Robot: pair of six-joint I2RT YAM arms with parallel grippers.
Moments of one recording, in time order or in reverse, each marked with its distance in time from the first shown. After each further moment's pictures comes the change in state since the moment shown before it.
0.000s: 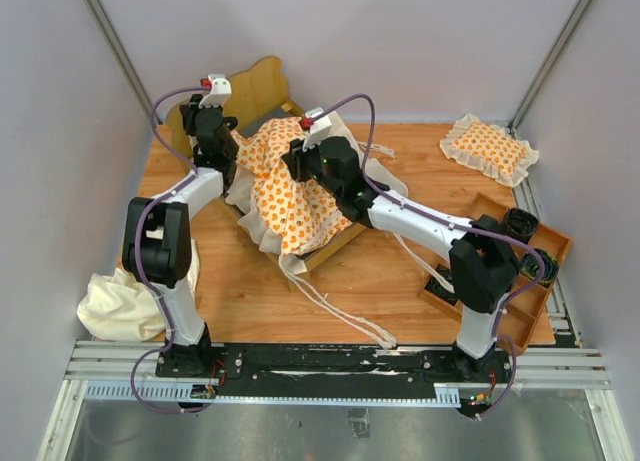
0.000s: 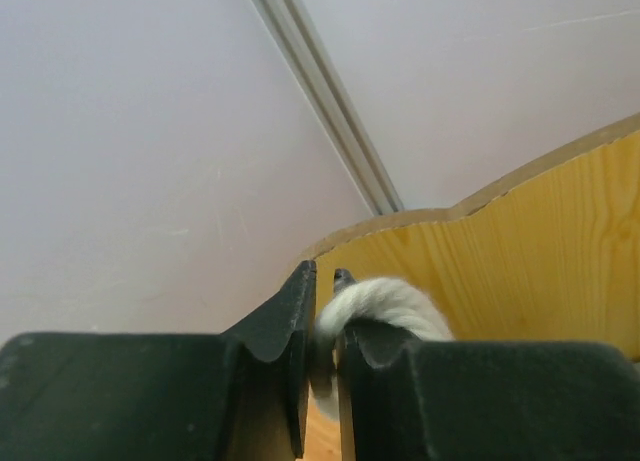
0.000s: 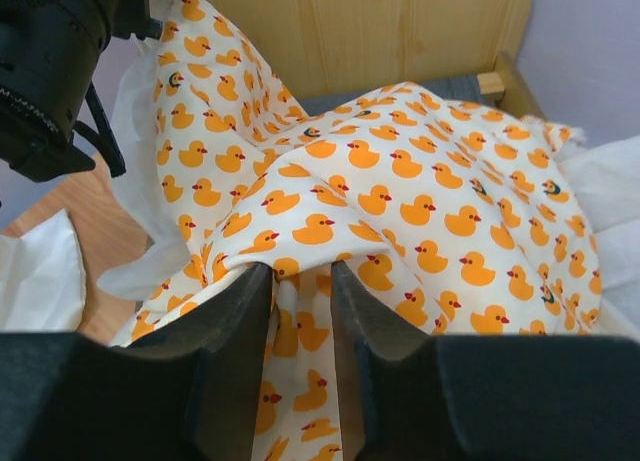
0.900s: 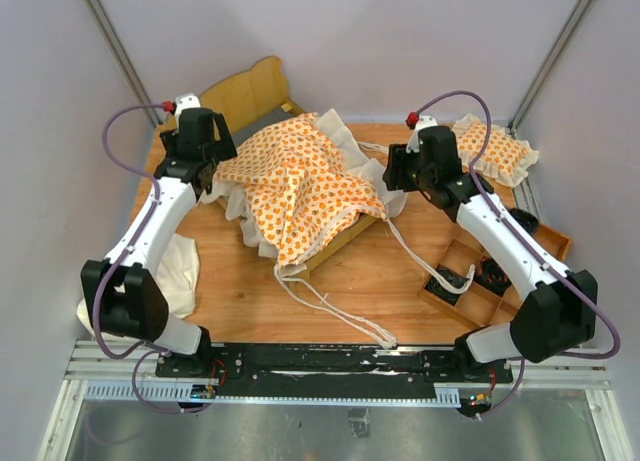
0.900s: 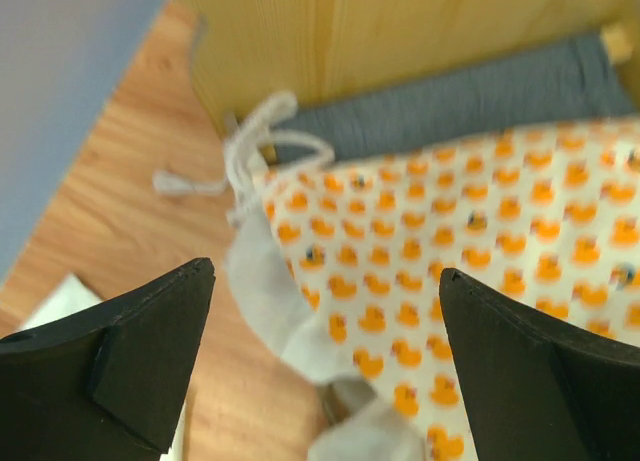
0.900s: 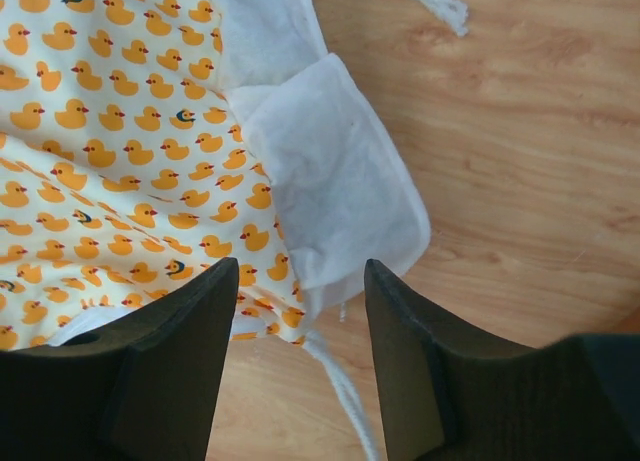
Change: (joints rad) left arm 0.003 -0.367 0.063 -1.110 0.262 -0.893; right arm -0.423 -0.434 -0.207 -0.702 -0.128 -0.027
